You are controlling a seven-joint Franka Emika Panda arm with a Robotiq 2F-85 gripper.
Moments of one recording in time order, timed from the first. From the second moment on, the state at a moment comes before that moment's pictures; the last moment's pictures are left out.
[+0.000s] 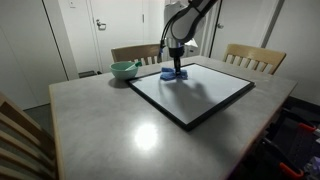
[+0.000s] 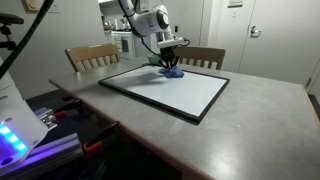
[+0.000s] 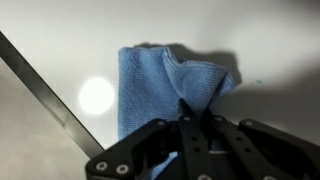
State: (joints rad) arm 0.05 0.75 -0.01 -1.68 -0.37 2.41 -0.55
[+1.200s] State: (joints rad) arm 0.01 0.69 0.10 -1.77 -0.33 2.35 -0.60
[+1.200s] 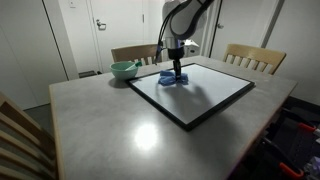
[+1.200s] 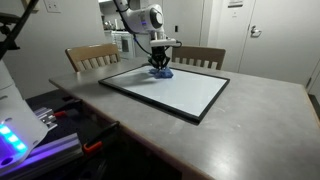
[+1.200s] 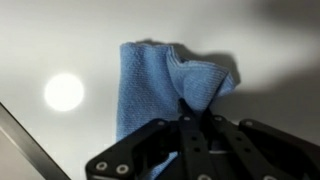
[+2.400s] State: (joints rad) arm -0.09 0.58 0.04 -1.94 -0.30 2.36 -0.54
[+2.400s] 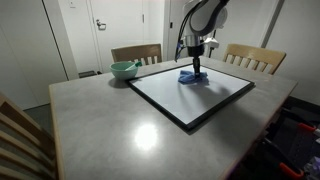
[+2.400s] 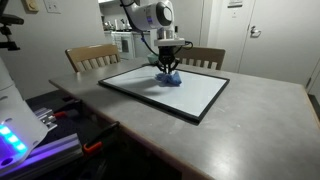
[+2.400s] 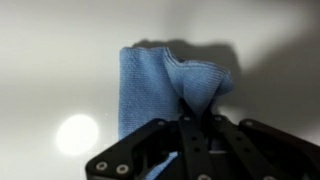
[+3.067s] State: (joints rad) arm -0.21 0.55 -0.03 -1.84 -0.26 2.39 -0.54
